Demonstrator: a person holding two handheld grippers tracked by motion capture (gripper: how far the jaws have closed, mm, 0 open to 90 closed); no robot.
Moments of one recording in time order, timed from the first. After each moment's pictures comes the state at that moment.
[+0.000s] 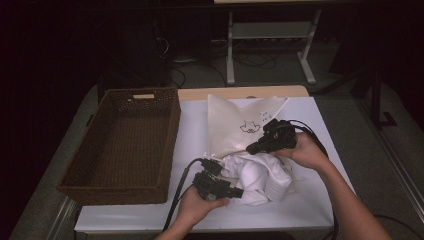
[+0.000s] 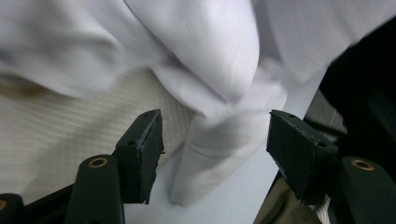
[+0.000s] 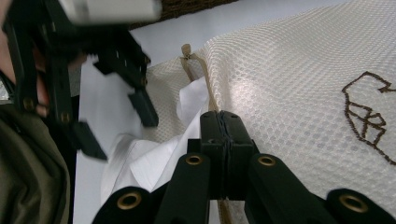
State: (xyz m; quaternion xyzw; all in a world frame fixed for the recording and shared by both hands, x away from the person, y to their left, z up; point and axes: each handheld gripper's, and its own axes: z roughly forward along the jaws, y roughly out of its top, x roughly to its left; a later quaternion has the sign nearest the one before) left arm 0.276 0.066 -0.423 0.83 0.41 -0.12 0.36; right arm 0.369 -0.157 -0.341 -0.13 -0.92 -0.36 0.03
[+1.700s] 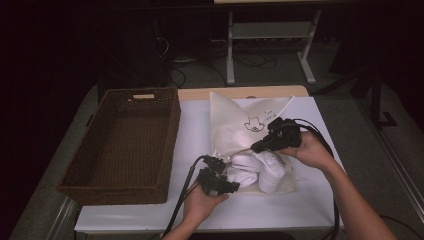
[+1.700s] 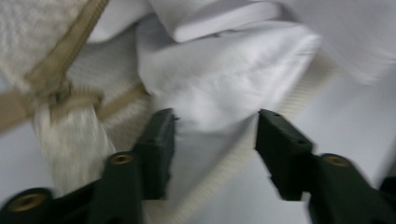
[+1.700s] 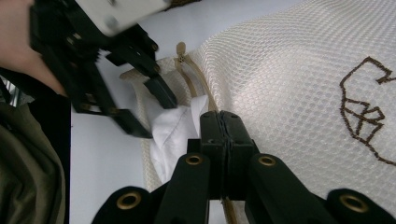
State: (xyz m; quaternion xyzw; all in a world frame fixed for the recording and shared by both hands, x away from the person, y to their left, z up) left arm 0.291 0.056 -0.427 0.85 0.43 0.00 0.31; right arm 0.369 -0.168 -0.337 -0.15 -0.92 -0.35 0.02
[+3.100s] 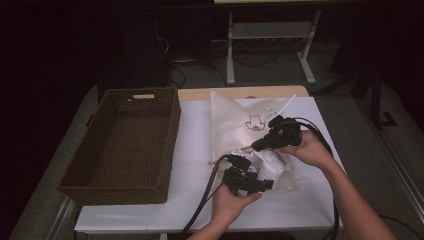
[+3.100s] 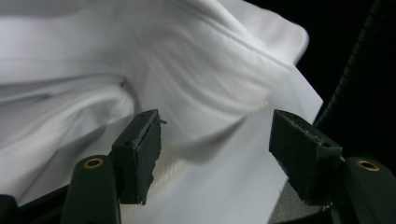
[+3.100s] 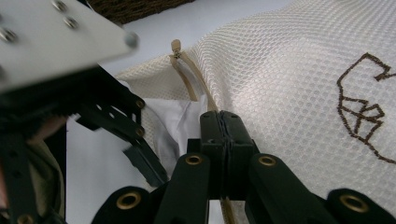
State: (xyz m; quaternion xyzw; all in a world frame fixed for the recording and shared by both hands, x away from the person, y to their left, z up) left arm 0.281 -0.005 -0.410 0.80 0.42 -0.08 0.43; right arm 0.377 -0.172 -0.341 -0.16 -0.92 -0.36 0.03
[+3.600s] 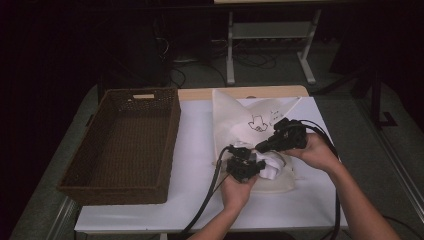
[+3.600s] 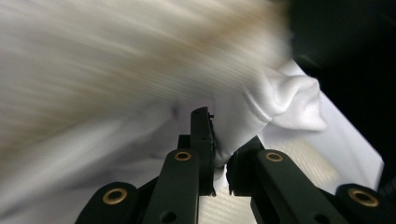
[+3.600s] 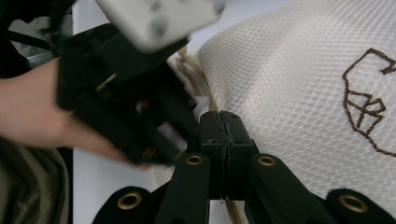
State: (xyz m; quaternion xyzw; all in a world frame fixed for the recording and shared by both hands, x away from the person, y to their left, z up) left arm 0.315 -0.006 -0.422 0.75 0.46 0.00 0.47; right arm 0.366 -0.183 -0.338 -0.16 -0.92 -0.37 0.02
